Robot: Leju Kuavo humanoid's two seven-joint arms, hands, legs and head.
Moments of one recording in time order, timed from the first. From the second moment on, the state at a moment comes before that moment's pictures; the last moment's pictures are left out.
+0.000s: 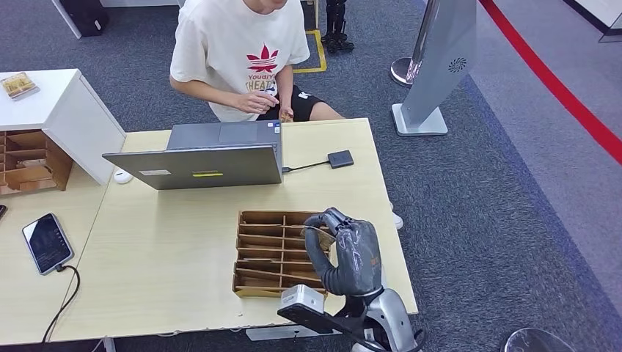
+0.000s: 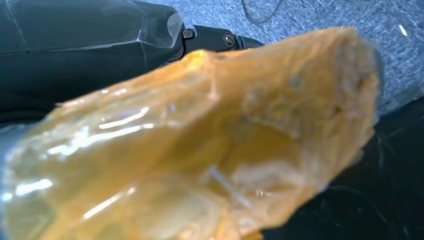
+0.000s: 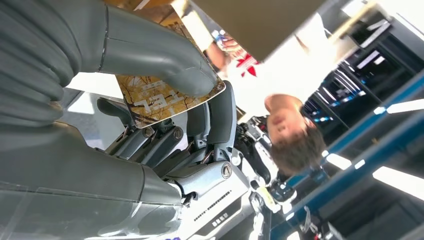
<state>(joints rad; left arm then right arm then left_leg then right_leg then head) -0.06 -0.14 -0.58 -0.20 -0.13 0.36 0.25 -0.06 0.06 0.62 -1.57 0.93 -0.56 -0.17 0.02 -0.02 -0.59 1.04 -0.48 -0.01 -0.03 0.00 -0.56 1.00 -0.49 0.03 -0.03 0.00</state>
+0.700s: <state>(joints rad) -0.07 -0.17 -0.60 -0.20 -0.16 0.36 0.24 -0.02 0.08 0.54 -1.78 0.45 -0.32 -0.29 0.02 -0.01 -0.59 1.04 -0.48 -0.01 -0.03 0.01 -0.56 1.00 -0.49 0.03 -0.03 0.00</state>
